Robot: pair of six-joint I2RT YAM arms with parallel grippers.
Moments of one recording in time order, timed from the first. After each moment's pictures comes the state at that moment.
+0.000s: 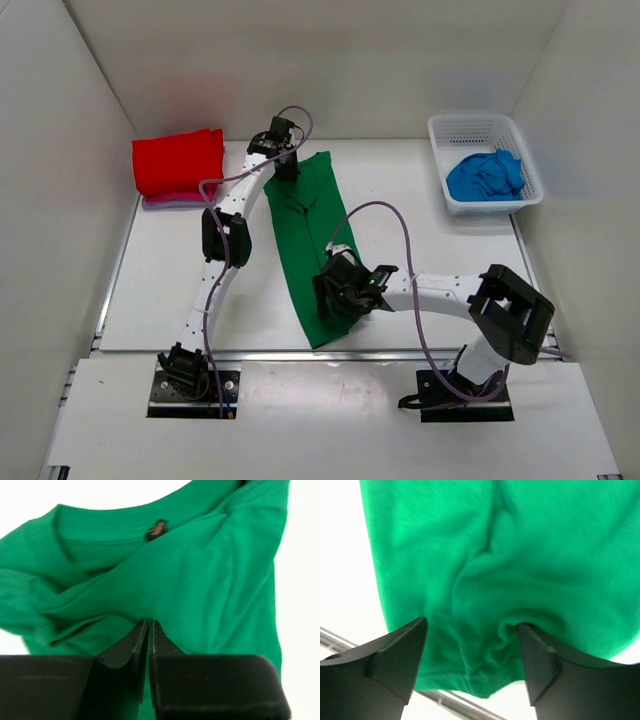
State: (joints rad) left arm -0.33 2.80 2.79 -0.89 -0.01 -0.35; right arm 0.99 1.60 0.87 -0.28 0.10 0.65
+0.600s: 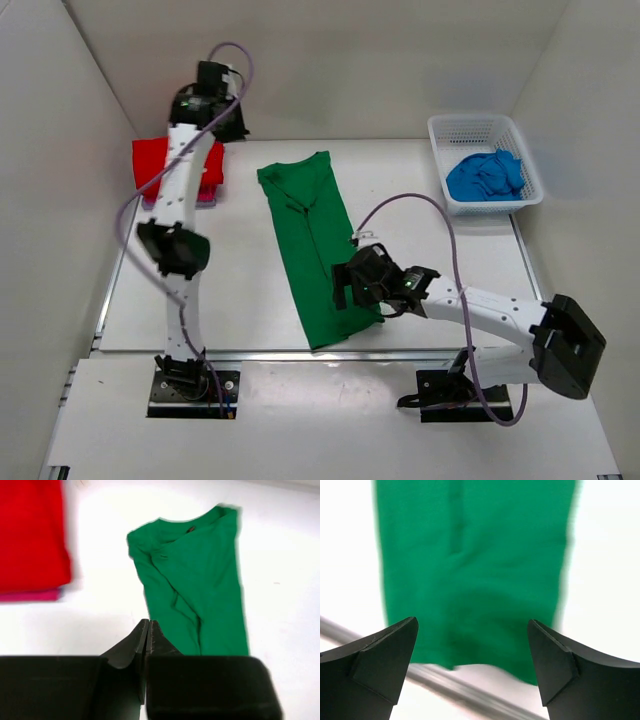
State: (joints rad) left arm -0.19 2.32 2.69 -1.18 -0.03 -0.30; right arm 0.97 1.29 0.78 -0.37 0.20 0.62
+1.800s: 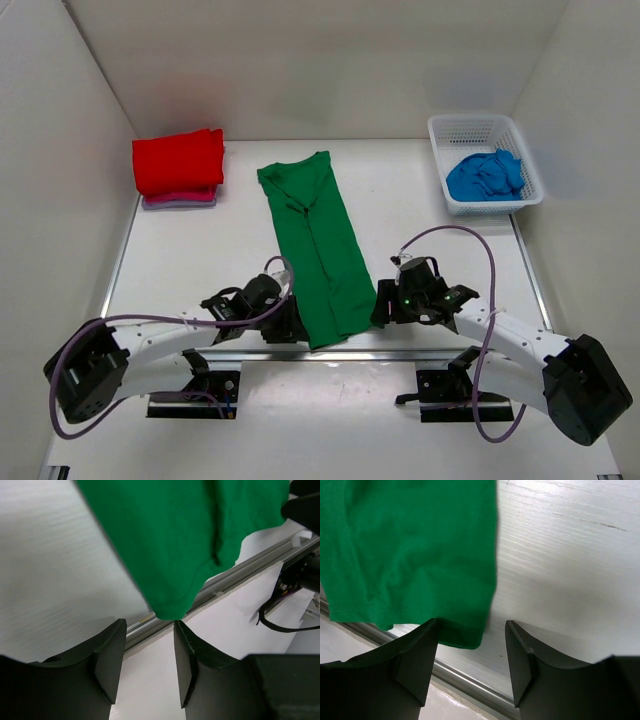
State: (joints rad) left arm -0.86 1.09 0.39 -0.18 0.23 -0.94; right arm 0.60 1.03 0.41 -0.33 -0.18 0.52
